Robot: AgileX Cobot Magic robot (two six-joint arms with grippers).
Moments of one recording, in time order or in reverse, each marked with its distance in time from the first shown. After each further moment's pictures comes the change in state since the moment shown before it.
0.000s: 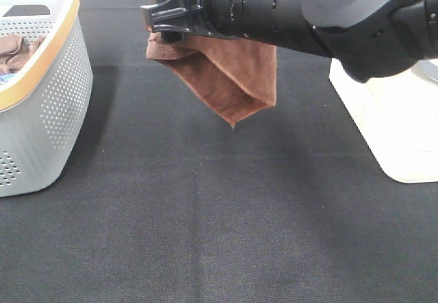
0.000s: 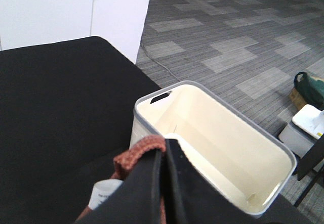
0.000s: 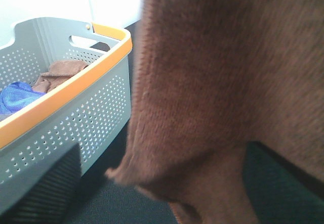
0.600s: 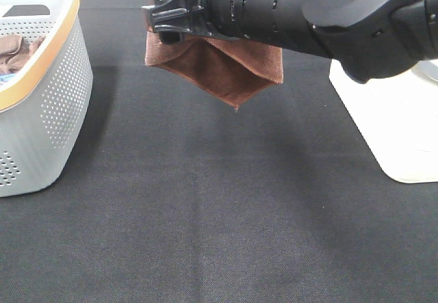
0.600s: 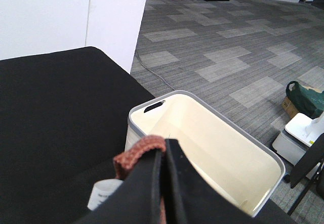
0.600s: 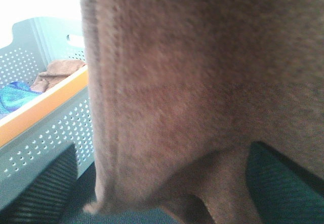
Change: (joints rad) left arm 0.000 -0.036 0.000 -0.018 0.000 0.004; right arm 0.000 0.000 0.001 0.038 -0.001 -0.021
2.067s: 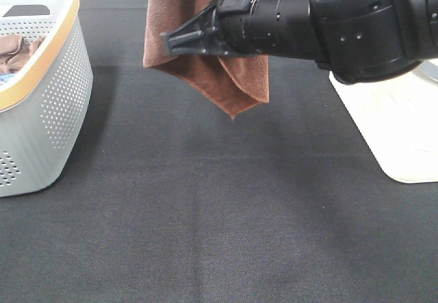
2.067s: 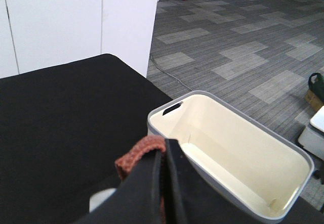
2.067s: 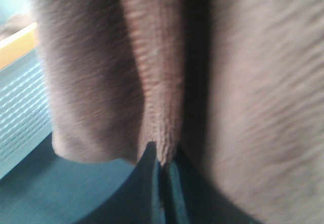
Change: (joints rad) left arm 0.000 0.001 0.000 0.078 -0.008 0.038; right arm 0.001 -0.003 0.000 0.471 0.014 -0.511
